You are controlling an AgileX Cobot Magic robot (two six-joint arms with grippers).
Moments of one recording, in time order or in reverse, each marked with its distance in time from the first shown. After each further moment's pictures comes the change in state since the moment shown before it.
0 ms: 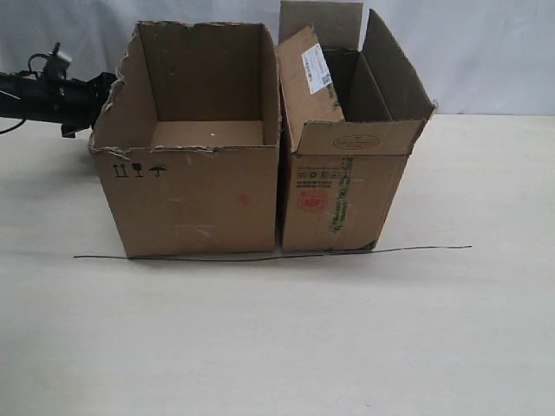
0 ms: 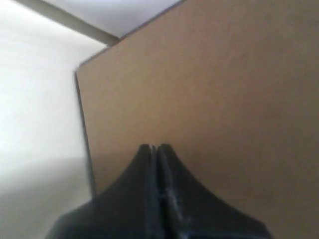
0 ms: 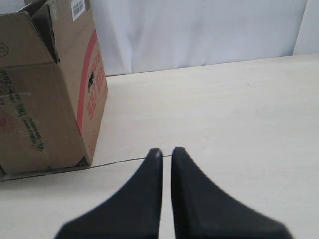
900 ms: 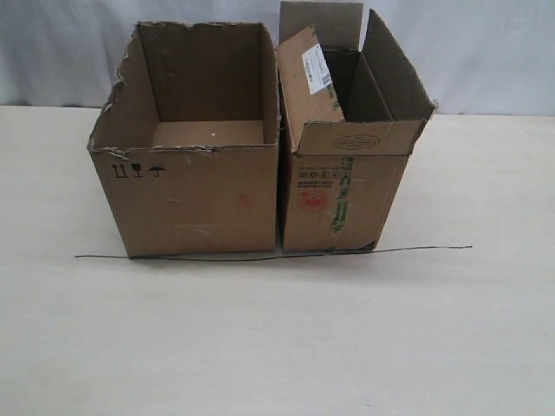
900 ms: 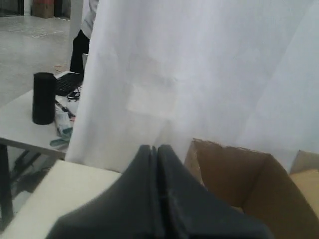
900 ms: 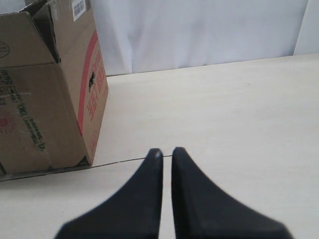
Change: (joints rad) left arm 0.185 -1.858 1.214 0.411 -0.537 -0.182; right arm 0.000 0.000 0.000 0.000 0.000 0.000
